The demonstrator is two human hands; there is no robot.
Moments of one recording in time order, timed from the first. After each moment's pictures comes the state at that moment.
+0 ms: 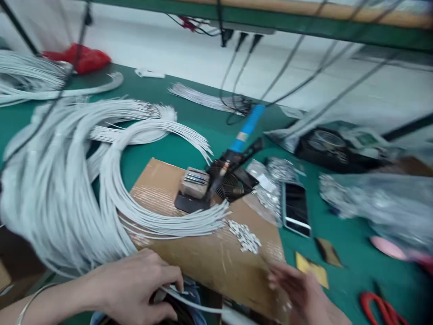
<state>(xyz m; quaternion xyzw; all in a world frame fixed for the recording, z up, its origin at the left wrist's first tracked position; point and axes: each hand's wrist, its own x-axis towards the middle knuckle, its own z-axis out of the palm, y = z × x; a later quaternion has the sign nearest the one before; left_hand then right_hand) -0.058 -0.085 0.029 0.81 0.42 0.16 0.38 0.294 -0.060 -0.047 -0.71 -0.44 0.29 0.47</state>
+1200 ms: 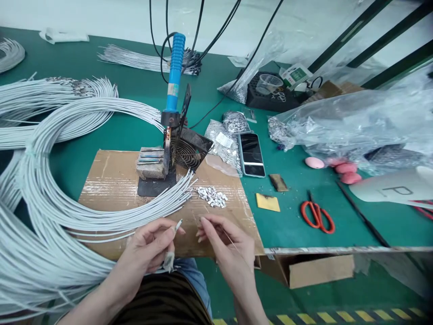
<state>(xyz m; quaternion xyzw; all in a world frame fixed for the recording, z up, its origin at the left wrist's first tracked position) 0.012 -0.054 -0.001 0.28 0.47 0.32 0.77 0.202 -0.063 -0.023 -0.63 -0.43 0.39 0.51</state>
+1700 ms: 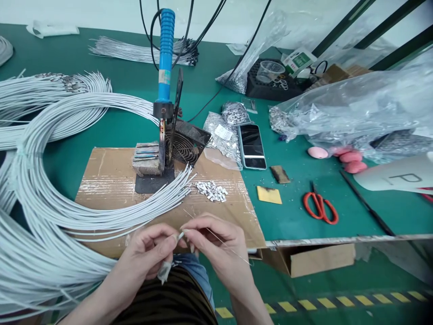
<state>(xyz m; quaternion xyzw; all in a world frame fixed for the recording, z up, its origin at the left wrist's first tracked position) 0.011 -0.061 0.002 0.29 0.46 0.28 0.79 0.192 -0.060 0.002 -0.48 -0.45 0.56 0.51</state>
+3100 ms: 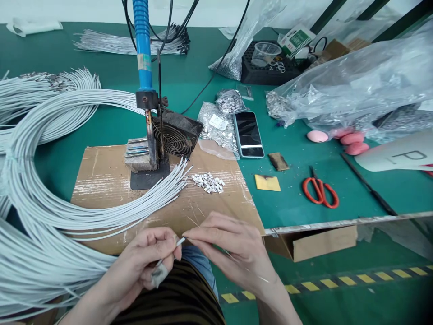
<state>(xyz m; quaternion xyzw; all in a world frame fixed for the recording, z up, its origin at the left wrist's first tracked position) 0.013 -0.059 0.010 0.21 0.44 0.21 0.85 0.226 -0.064 0.011 -0.41 -0.74 0.33 0.42</state>
